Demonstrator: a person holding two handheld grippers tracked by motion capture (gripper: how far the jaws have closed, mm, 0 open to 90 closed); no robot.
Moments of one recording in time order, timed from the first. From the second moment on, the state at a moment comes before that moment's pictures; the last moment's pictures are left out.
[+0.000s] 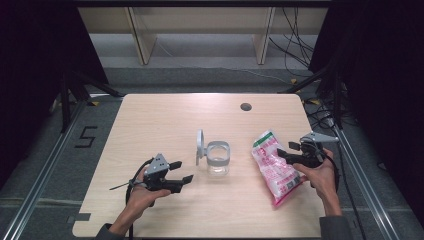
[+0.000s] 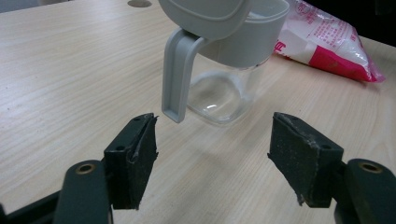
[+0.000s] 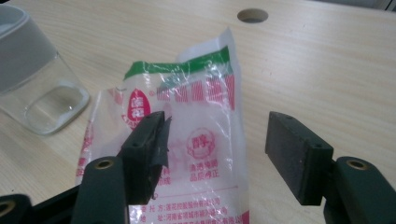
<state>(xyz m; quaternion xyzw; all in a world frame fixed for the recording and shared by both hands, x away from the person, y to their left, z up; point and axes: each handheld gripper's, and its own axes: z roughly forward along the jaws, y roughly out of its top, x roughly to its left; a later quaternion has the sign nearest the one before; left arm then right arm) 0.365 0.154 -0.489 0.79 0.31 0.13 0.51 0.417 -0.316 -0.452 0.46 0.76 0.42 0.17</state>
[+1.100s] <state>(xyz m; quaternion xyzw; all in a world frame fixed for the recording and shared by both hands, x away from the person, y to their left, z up) 0.364 0.154 -0.489 0.78 0.32 0.12 0.52 0.438 -0.319 -0.481 0.47 0.78 0.40 0.11</state>
